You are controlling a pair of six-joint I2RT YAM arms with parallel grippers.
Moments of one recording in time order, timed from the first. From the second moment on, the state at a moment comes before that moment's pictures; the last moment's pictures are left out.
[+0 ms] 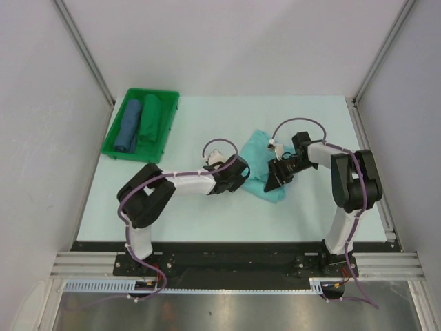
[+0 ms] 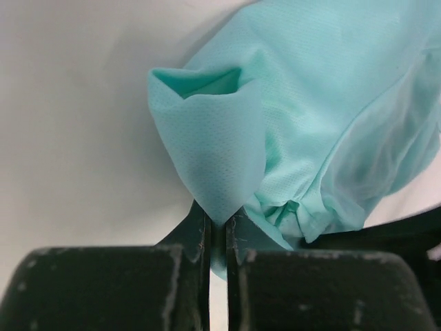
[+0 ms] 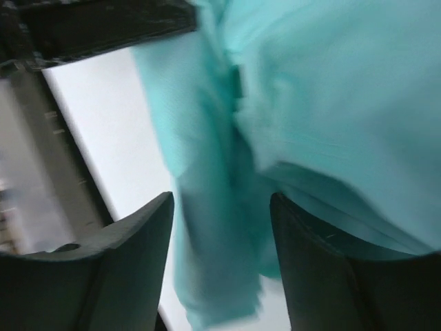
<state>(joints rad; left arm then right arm) -0.86 1.90 1.11 -0.15 -0.32 -1.46 0.16 1.90 1.12 -0.68 -0.91 -0.43</state>
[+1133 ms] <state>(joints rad) -0.67 1.68 0.93 -0.33 -0.22 -1.22 0.88 1.41 0.79 -0.11 0.09 -0.38</state>
